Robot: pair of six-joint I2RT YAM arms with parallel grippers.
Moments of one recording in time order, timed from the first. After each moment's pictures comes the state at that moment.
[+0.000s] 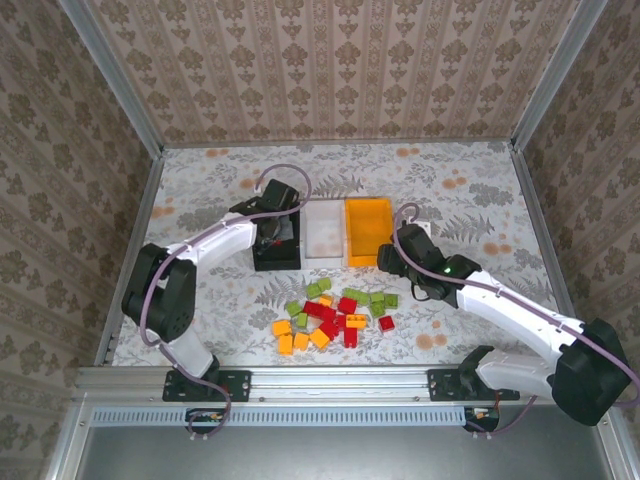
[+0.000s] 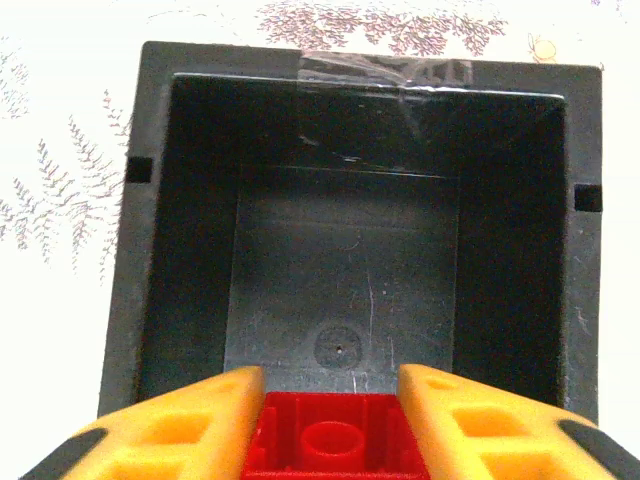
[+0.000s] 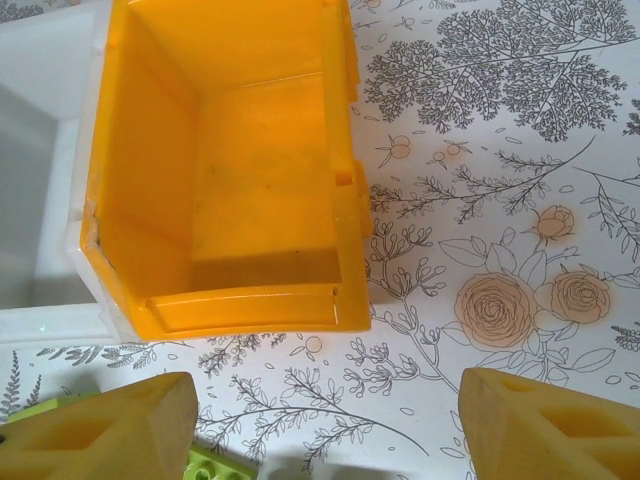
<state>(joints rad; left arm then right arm) -0.56 1.68 1.16 -0.54 -0.28 -0.53 0.62 1.14 0.75 -0.47 0.33 0.65</state>
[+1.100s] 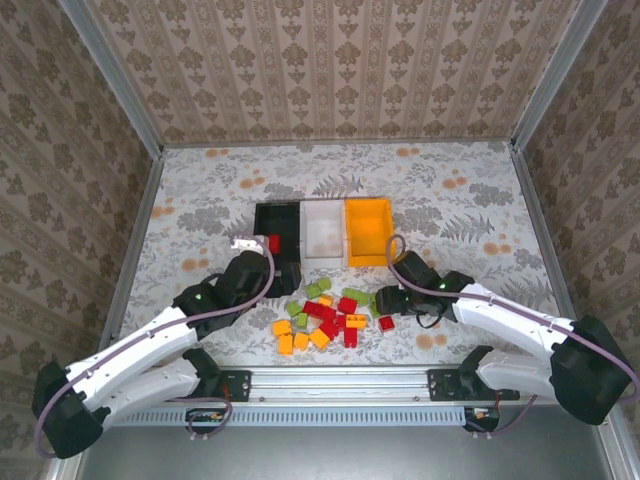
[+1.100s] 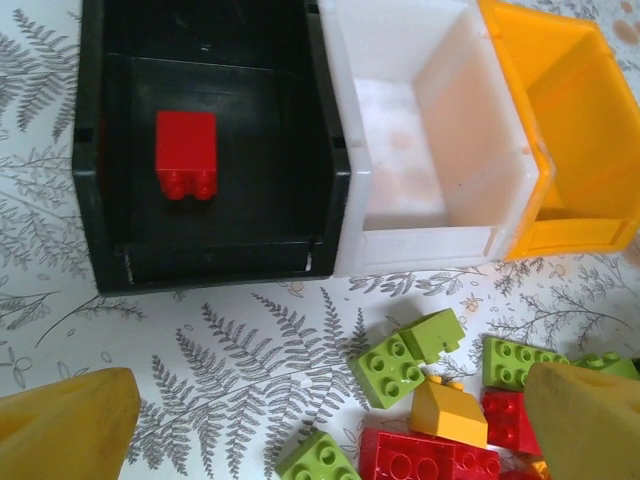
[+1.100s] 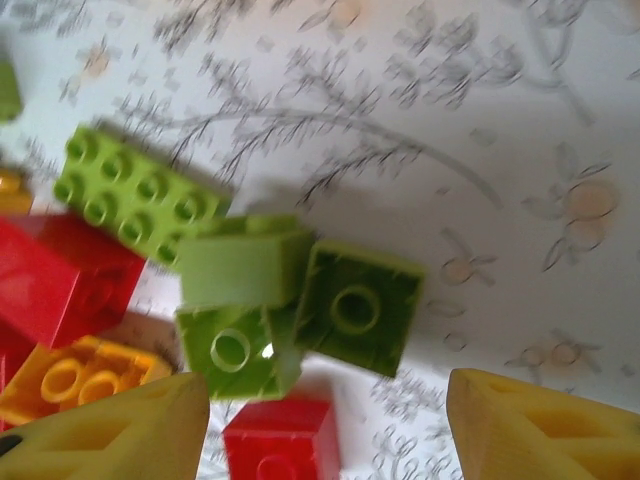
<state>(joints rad) -0.87 0.85 0.61 -0.48 -0.29 -0.69 0.69 1.14 0.59 -0.59 0.01 0.61</state>
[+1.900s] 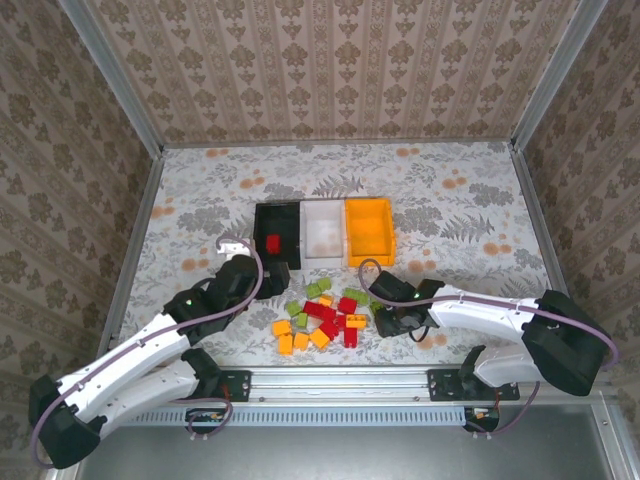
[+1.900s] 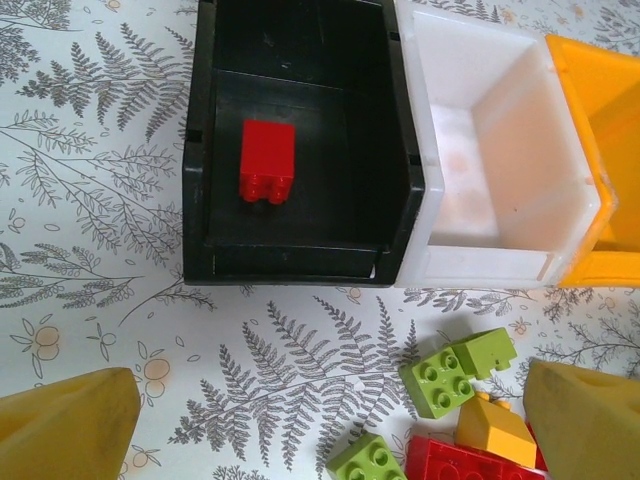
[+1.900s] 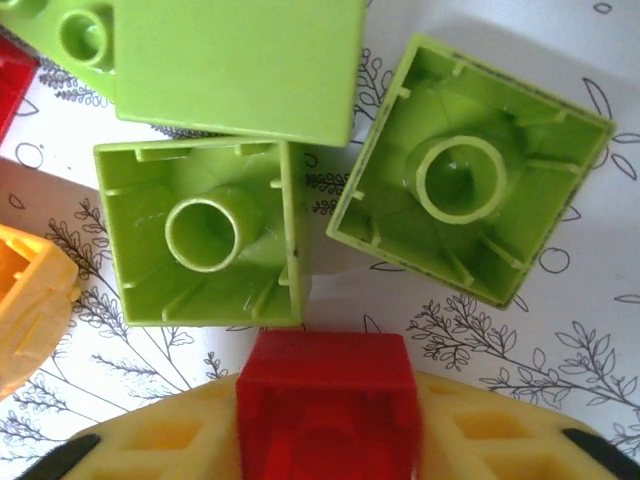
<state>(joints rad) -0.84 0.78 0.60 -0.56 -0.36 -0.73 0.86 1.31 0.59 -0.62 0.07 0.59</state>
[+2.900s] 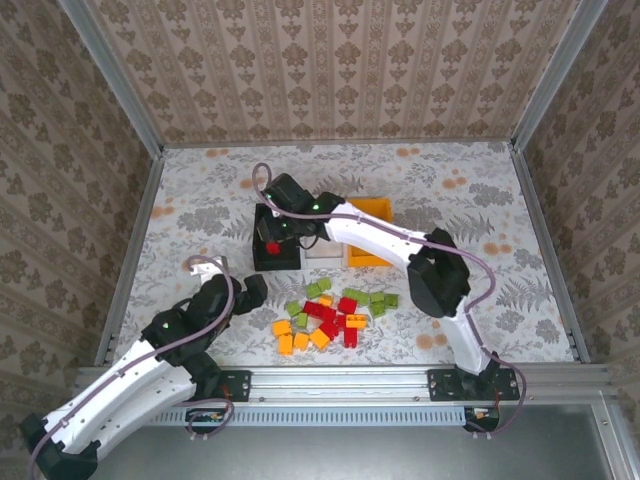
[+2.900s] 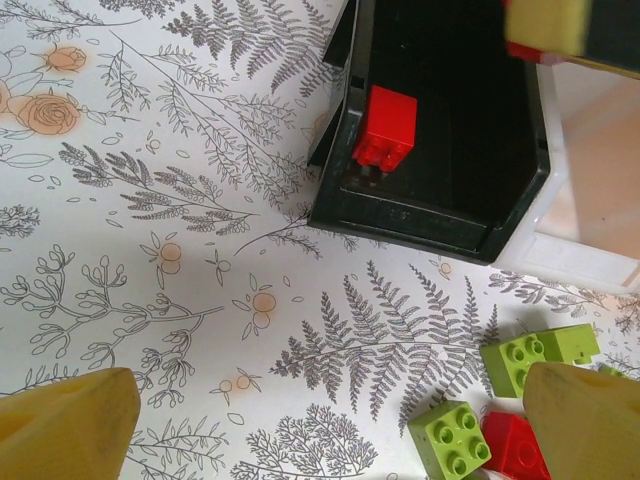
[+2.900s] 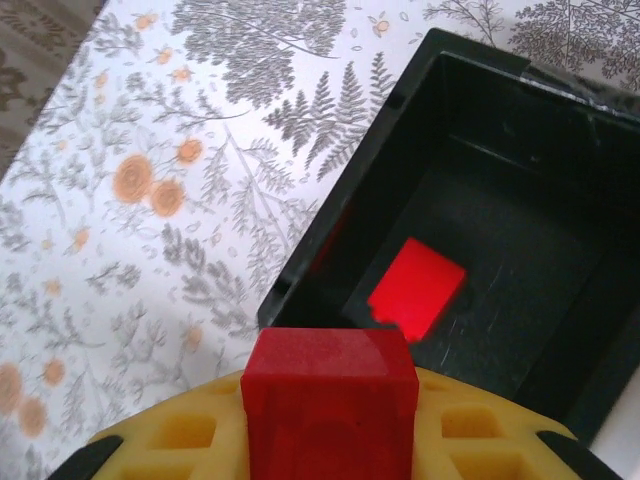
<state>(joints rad) -0.81 0.52 0.50 -0.76 -0.42 -0.86 0.84 2.16 1.93 -0.61 -0.06 0.42</state>
